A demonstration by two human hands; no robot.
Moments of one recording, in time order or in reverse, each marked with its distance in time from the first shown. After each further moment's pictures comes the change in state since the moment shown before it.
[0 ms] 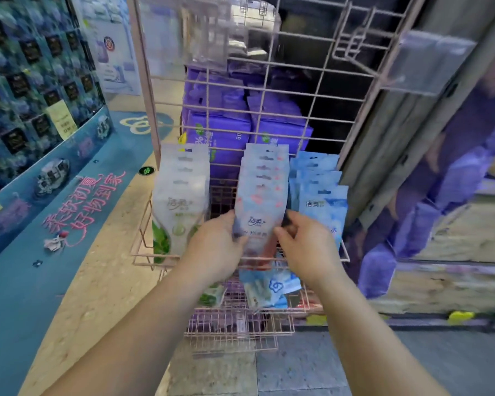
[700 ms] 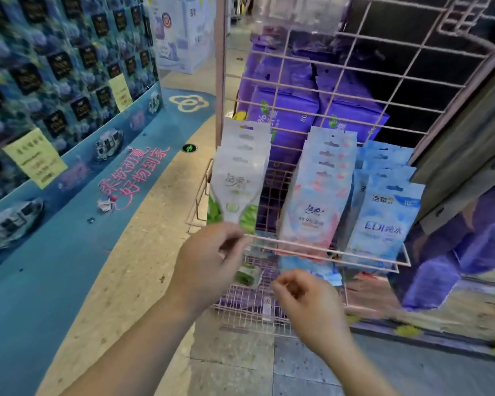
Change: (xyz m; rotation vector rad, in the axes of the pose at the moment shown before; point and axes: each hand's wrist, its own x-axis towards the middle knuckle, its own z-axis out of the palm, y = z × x) left_hand -0.074 -0.066 -0.019 -0.189 0.432 0.227; right_hand -0.079 0.002 0.076 0.236 -0.118 -0.032
